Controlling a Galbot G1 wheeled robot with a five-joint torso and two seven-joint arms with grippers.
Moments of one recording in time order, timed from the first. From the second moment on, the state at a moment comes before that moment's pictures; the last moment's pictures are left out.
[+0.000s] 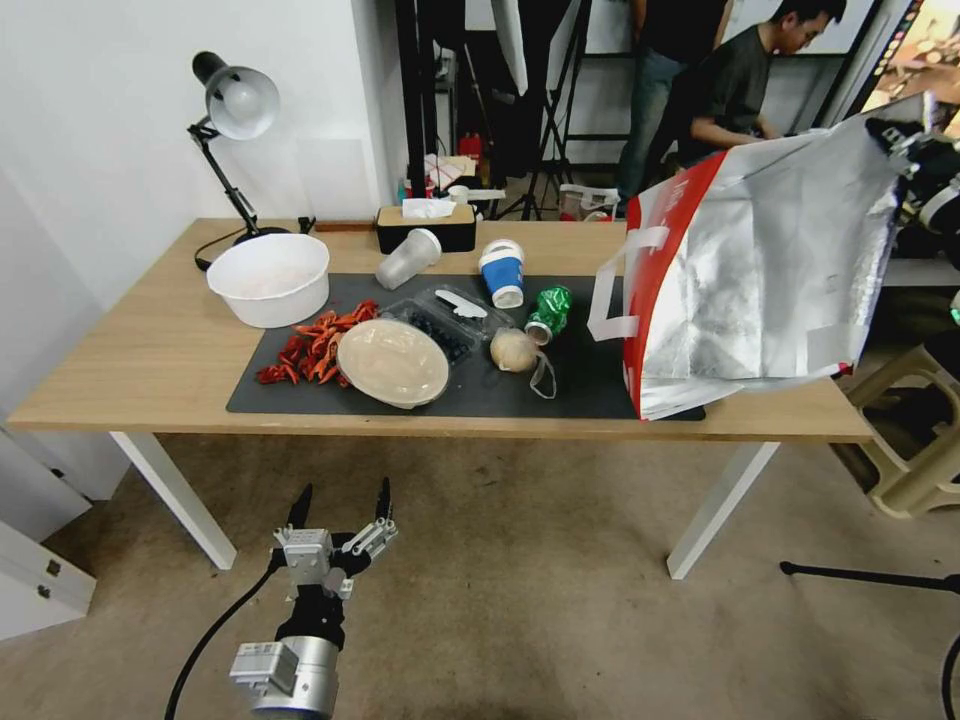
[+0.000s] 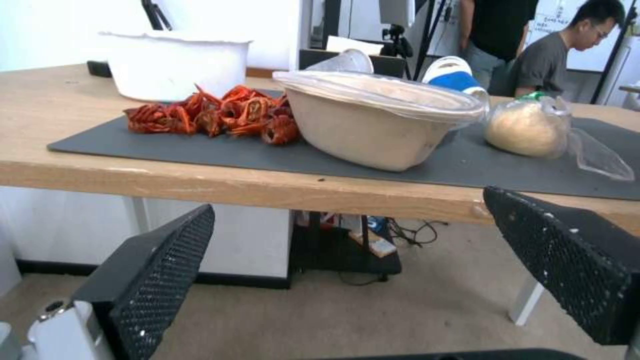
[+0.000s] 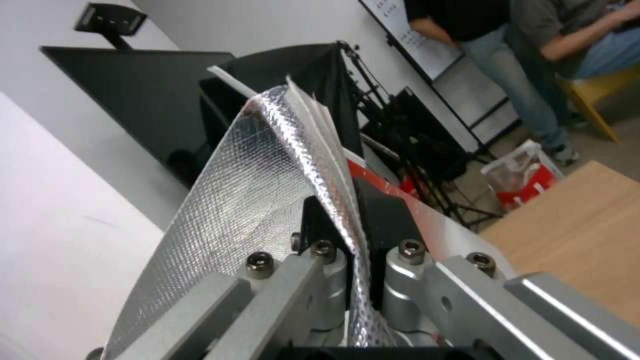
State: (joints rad) left arm 1.82 -1.39 -0.38 -2.14 -0.19 -0.22 -0.17; right arm -0.97 0.49 0.73 1.93 1.94 -0.10 0.31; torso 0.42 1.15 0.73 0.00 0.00
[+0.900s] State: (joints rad) left arm 1.83 -1.40 -0.38 -2.12 -0.18 -0.24 -0.17; right arm -0.98 0.53 0.69 1.84 1.90 -0.12 0.23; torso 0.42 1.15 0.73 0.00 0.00
